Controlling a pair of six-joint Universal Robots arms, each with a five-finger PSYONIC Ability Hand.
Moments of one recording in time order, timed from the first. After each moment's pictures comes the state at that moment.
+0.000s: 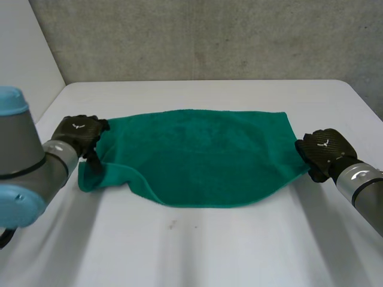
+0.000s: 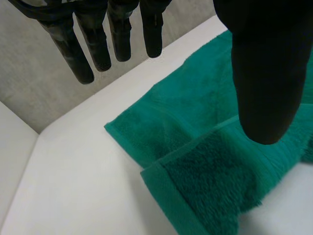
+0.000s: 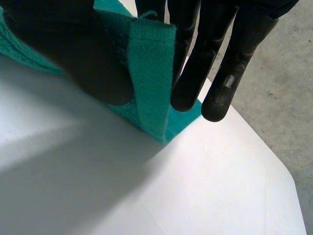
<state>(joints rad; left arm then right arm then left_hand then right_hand) 4.44 -1.98 -1.49 3.12 -1.59 3.46 1.68 -1.27 1.80 -0.22 1.27 2.52 0.31 0.30 0.30 0.30 0.13 0.98 1.18 1.18 1.19 1.00</state>
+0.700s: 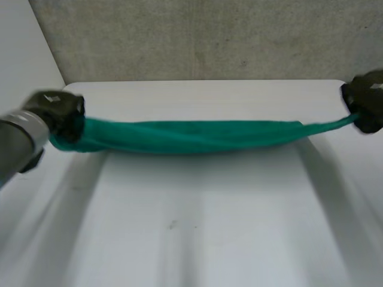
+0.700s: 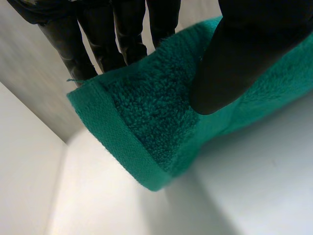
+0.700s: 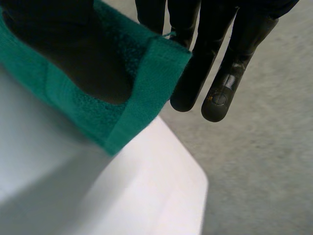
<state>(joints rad) 4.48 -1.80 -1.38 2.89 -1.58 3.47 1.58 -1.50 1.54 0.14 1.28 2.51 1.14 1.19 1.19 1.20 0.95 0.98 1.18 1.18 1.19 1.00</state>
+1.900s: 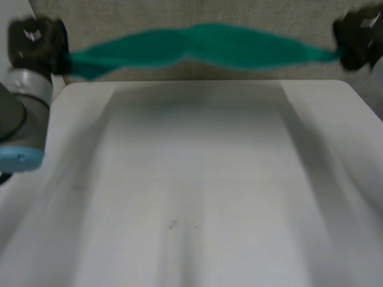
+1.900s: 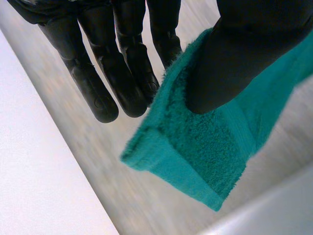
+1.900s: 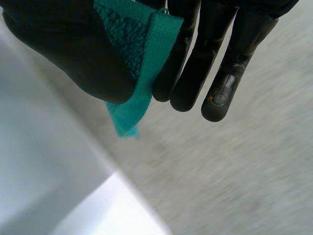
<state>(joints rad) 4.48 -1.91 -1.38 3.57 -1.63 3.38 1.70 -1.21 1.12 0.00 1.37 2.62 1.14 1.20 1.19 1.20 0.97 0.98 1.18 1.18 1.19 1.00</state>
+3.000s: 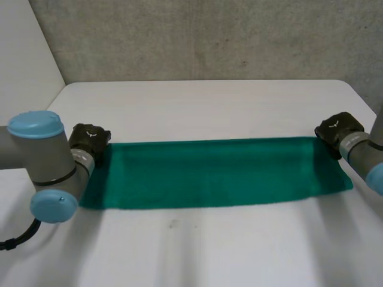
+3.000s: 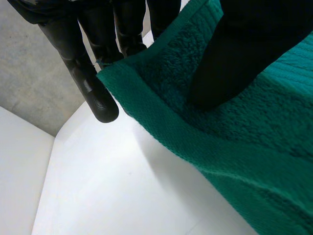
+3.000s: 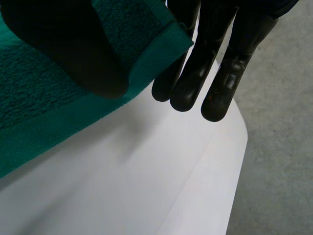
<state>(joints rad) 4.42 -2.19 -1.45 3.35 -1.66 3.69 1.66 -0.90 1.24 0.05 1.50 2.24 1.14 1.20 1.19 1.20 0.97 0.98 1.18 1.18 1.19 1.00</state>
